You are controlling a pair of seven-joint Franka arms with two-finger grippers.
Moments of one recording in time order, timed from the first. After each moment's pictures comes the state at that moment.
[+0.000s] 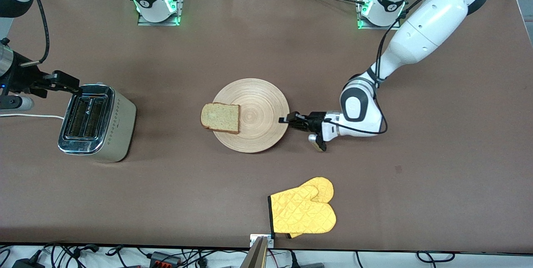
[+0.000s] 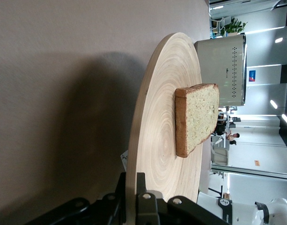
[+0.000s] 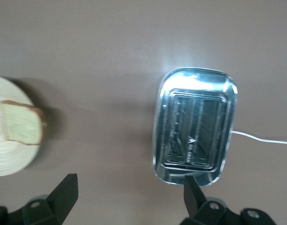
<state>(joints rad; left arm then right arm) 0.04 0.92 -0.57 -1.70 -1.15 2.37 0.81 -0.02 0.18 0.04 -1.45 0.04 1.59 -0.04</state>
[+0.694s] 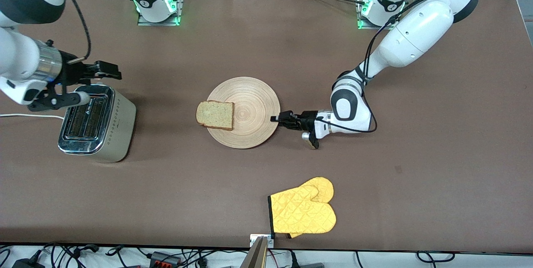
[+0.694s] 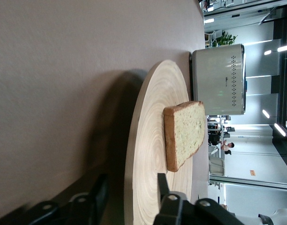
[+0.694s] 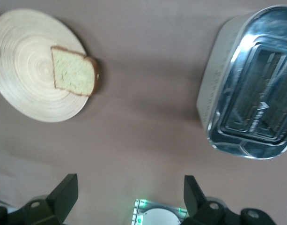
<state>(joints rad) 0.02 0.96 -0.56 -1.67 -1.24 2.40 0.92 0.08 0.23 0.05 -1.45 0.12 1.39 -0.04</state>
